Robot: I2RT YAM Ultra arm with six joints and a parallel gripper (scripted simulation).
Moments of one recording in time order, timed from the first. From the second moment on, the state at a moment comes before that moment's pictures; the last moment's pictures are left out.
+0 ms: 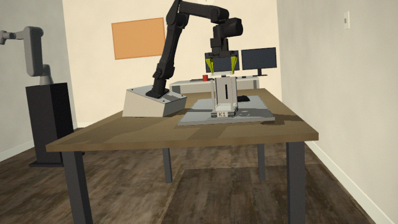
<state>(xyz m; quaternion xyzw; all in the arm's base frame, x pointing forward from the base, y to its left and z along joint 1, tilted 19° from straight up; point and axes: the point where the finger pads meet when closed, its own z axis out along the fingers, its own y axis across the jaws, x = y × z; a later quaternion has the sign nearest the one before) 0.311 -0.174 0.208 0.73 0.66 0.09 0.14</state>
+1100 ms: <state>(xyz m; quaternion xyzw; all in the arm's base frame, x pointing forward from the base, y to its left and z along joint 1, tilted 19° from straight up) 0.311 -0.170 0.209 0.72 0.67 0.09 0.14</state>
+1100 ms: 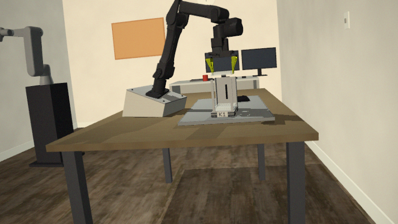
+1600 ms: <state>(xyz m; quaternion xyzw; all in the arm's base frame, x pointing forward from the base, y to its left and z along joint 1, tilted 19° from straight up) 0.311 -0.170 0.209 0.72 0.67 0.09 0.14</state>
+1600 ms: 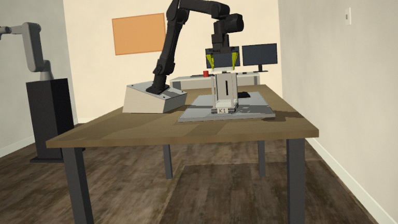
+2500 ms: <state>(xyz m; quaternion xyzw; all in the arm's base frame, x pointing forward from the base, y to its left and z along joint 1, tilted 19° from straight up) 0.311 -0.170 0.209 0.72 0.67 0.09 0.14</state>
